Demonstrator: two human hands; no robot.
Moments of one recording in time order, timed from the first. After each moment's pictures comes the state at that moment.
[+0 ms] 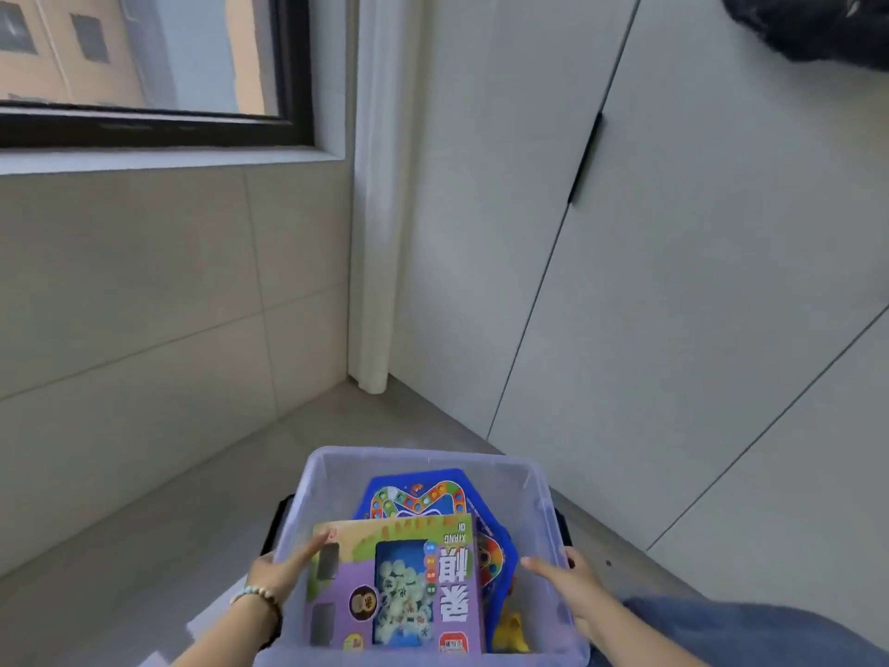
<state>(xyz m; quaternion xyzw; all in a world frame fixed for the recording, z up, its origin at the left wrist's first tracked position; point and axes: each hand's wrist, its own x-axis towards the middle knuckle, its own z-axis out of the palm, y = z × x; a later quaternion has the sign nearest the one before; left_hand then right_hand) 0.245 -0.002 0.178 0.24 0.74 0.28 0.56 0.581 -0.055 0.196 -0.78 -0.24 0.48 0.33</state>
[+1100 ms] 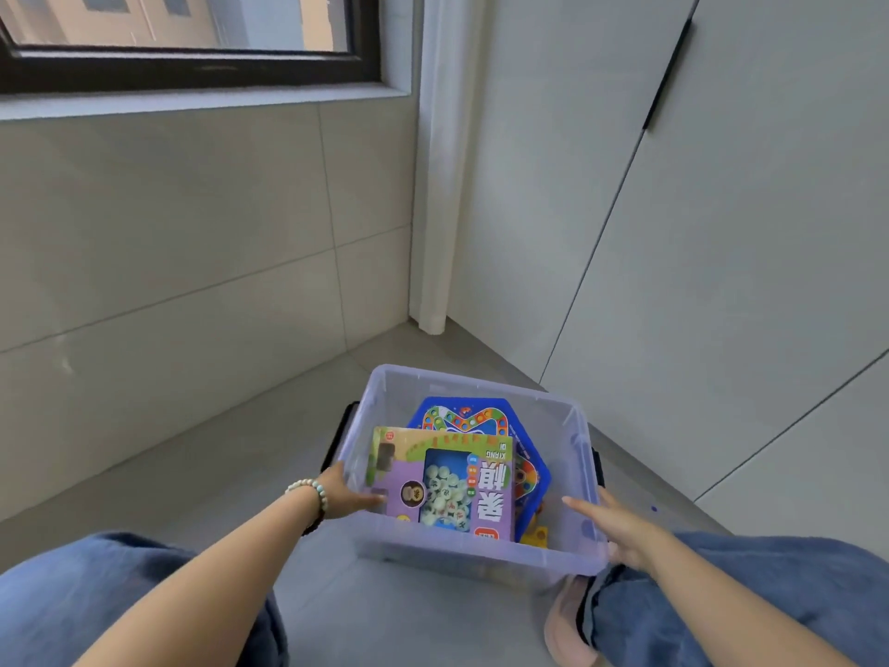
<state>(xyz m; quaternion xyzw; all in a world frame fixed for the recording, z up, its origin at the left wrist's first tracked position) 0.226 -0.034 0.191 0.52 0.72 0.01 0.45 0.591 -0.072 0.197 -0.73 -0.33 0.55 0.22</state>
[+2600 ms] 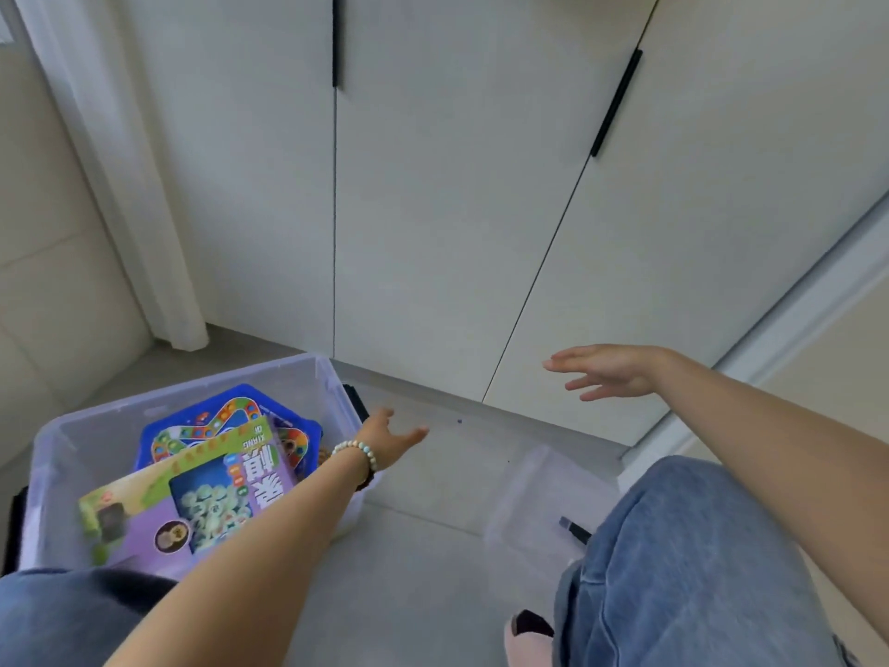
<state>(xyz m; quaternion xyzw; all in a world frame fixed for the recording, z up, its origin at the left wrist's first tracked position) 0.486 -0.035 0.228 0.73 0.46 0.04 0.51 0.759 -0.155 0.368 -0.81 -0.29 0.47 0.21</state>
